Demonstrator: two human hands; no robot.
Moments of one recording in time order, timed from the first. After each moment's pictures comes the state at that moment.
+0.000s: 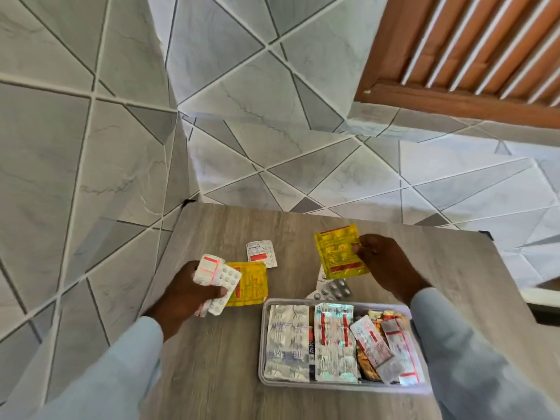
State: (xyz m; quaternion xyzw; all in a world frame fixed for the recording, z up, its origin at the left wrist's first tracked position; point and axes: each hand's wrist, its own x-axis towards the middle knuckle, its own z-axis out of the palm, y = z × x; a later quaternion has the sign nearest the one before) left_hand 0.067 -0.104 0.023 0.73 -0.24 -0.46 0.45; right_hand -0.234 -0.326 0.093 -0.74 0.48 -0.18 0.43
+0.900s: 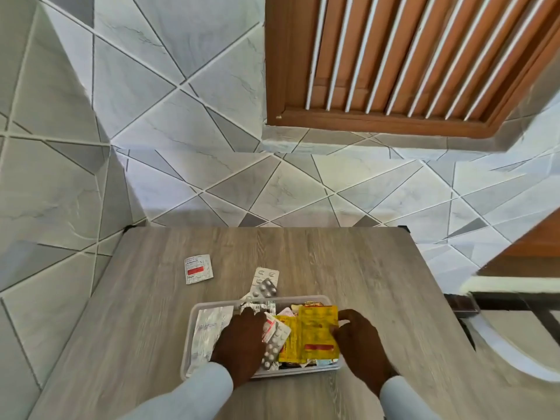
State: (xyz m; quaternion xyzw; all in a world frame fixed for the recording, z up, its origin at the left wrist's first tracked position) left_hand -0.182 -0.151 0.028 0.78 -0.58 -0.25 0.07; right_hand -0.404 -0.238 0.042 -0.68 0.59 -0.16 0.39
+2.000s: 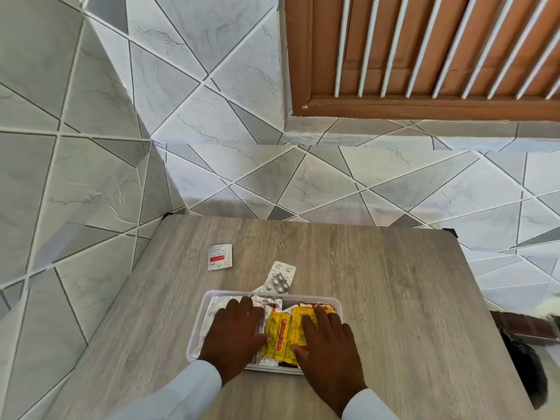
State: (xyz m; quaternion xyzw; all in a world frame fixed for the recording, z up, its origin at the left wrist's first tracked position) left_hand -0.189 -0.146 0.034 0.82 -0.56 -0.12 0.02; right_hand -0.377 -0.228 0.015 -0.92 0.39 -0.03 0.07
